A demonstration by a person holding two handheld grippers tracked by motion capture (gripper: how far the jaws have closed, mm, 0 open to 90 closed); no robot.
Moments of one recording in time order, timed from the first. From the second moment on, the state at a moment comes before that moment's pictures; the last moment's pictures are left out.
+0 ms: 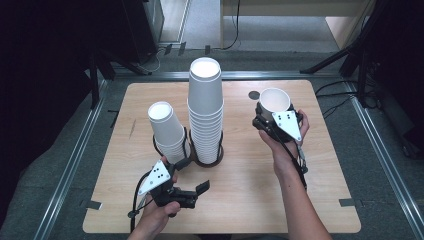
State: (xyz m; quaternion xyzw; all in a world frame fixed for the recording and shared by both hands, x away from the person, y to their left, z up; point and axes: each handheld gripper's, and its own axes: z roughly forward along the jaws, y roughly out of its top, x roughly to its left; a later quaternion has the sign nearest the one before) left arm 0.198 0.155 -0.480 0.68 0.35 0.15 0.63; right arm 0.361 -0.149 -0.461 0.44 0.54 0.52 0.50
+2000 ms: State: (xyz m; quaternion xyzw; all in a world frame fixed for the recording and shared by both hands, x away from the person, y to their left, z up) left arm 0.199 0.158 -0.484 0.68 0.36 0.14 0.62; right arm 0.397 -0.176 -0.538 0.53 0.58 0.45 0.42
